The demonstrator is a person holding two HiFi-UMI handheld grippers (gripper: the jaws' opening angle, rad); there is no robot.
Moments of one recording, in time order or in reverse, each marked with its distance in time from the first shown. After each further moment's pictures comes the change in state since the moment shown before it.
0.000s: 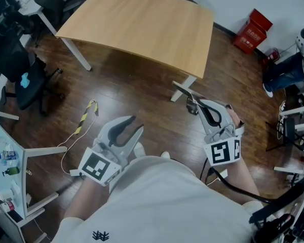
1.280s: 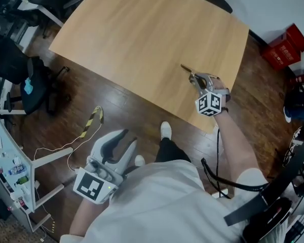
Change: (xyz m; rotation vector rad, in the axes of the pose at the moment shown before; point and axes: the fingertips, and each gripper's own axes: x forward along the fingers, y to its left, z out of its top) left arm 0.147 0.147 0.025 -0.129 0.132 0.232; right arm 0.386 -0.064 -0.283 -0.110 0.173 0.193
